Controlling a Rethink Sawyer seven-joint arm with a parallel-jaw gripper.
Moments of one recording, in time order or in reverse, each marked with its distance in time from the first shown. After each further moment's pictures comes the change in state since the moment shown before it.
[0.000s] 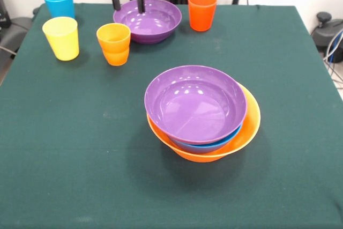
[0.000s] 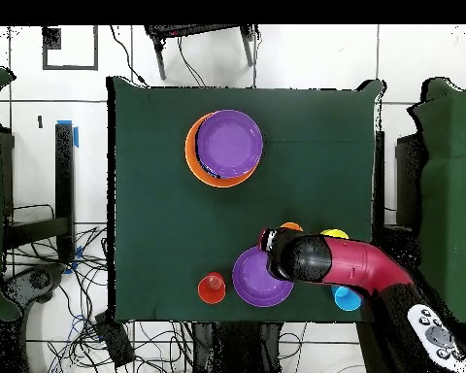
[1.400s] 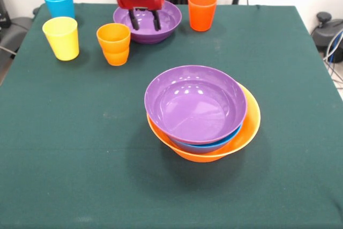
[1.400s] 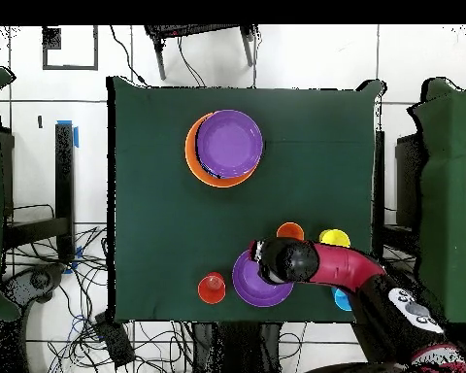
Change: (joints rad) arm -0.034 0.216 0.002 -0.021 -0.038 -0.056 0.000
